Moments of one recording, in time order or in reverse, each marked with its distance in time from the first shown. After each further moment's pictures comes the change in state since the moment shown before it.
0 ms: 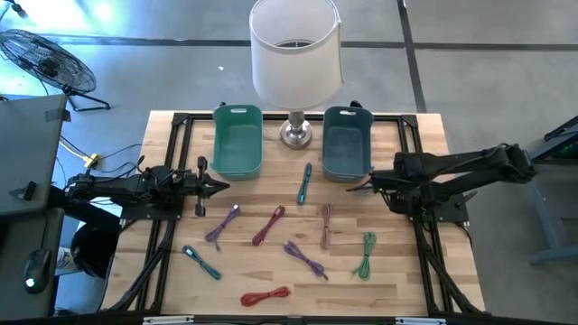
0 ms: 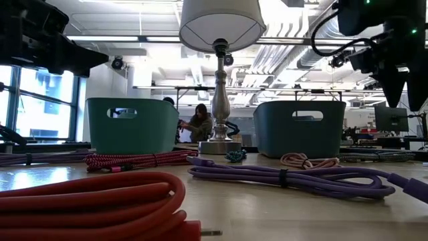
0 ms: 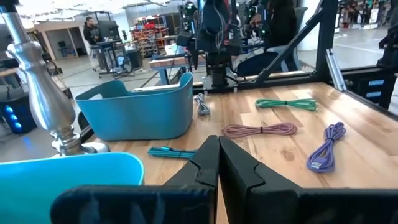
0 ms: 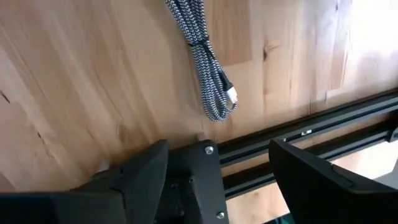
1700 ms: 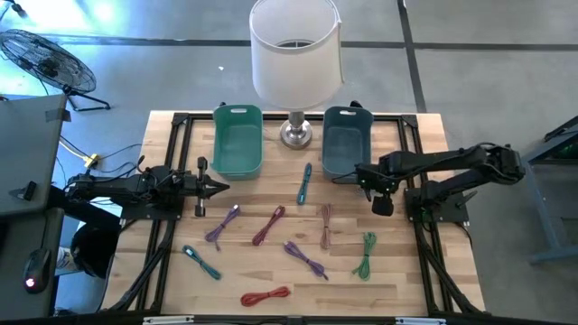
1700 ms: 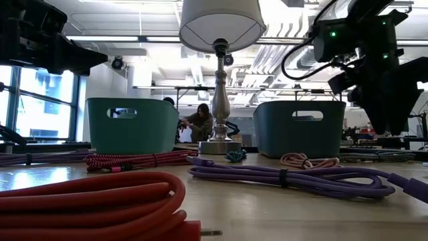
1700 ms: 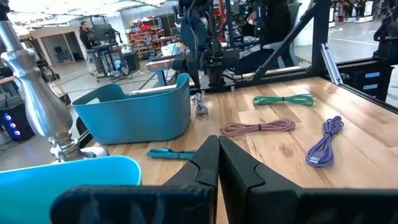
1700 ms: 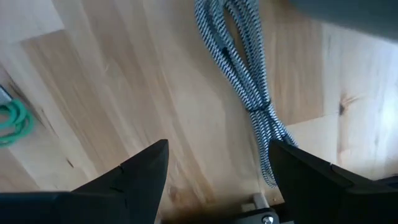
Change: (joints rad) left arm 0.000 0.000 0.001 -0.003 0.018 0.031; right arm -0.147 0.164 -0.070 0.309 -0.198 -0.075
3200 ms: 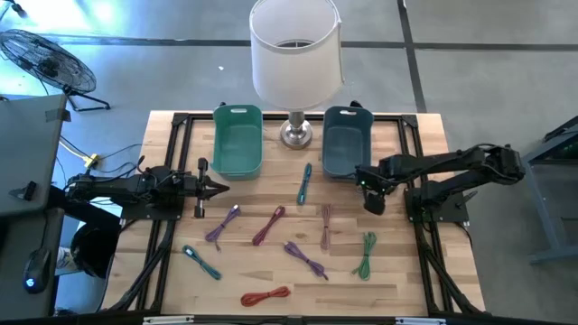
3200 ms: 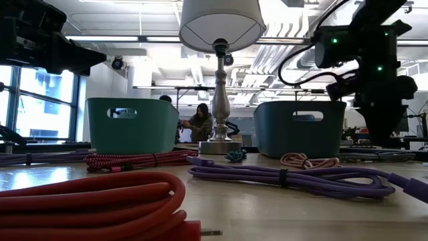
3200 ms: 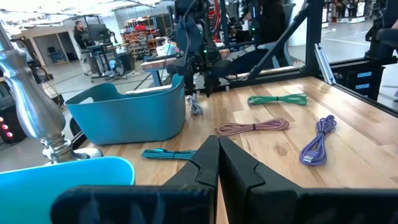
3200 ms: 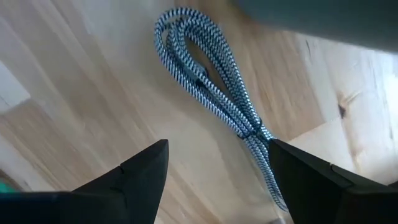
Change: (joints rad) left arm 0.000 0.000 0.000 -0.002 0.020 0.000; right arm 0.002 -0.001 -0.078 0.156 0.053 0.214
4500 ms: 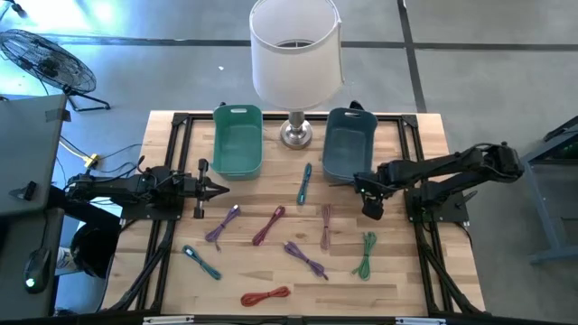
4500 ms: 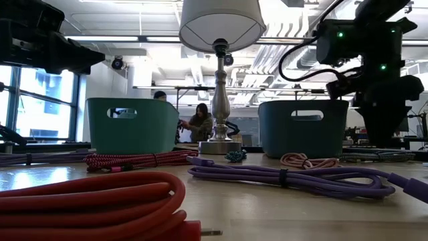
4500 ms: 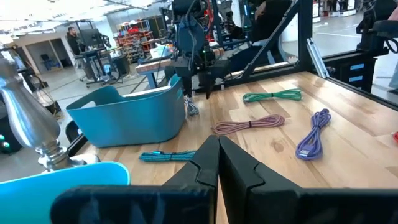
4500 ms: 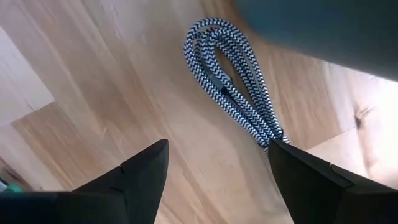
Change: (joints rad) left arm 0.000 0.000 0.000 -0.005 0.027 0.043; right arm 0.095 0.012 -0.007 0.031 0.027 0.055
